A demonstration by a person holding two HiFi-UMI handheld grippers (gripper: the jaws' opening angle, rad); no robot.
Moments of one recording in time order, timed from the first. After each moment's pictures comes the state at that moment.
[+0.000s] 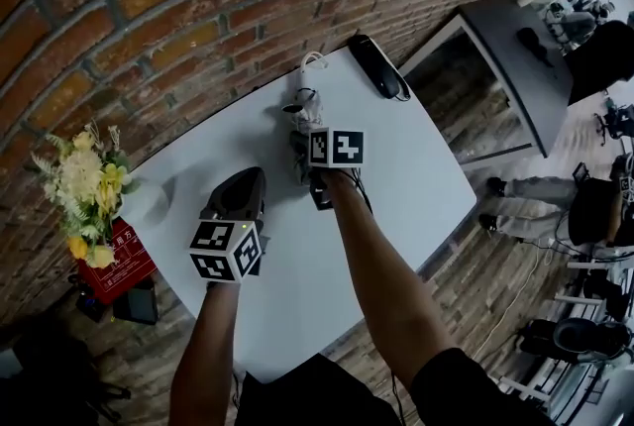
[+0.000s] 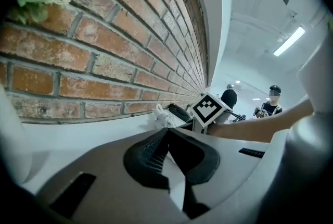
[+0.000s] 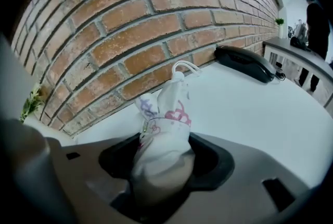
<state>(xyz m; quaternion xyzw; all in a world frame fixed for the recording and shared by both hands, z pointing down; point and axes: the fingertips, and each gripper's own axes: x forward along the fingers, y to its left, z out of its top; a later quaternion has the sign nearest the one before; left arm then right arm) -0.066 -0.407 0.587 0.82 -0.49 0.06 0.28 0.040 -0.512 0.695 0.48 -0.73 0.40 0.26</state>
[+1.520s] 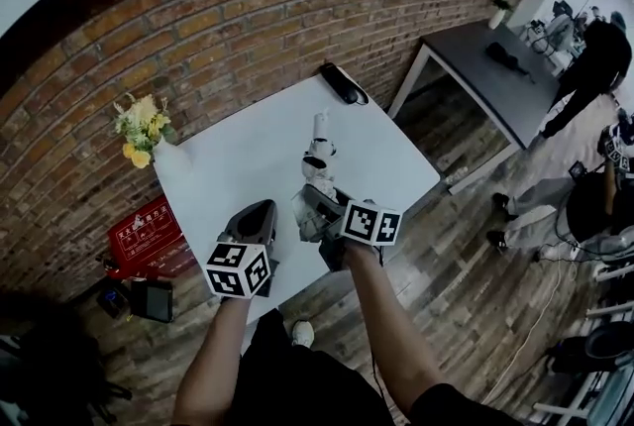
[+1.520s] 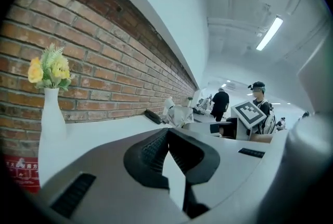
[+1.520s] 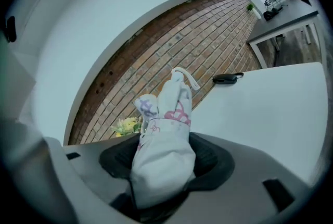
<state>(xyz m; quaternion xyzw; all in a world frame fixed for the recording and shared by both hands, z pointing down) 0.010 -0.191 0.468 0.84 -0.49 0.05 0.22 0.104 -0.243 0.511 0.40 -0.81 0.43 -0.04</state>
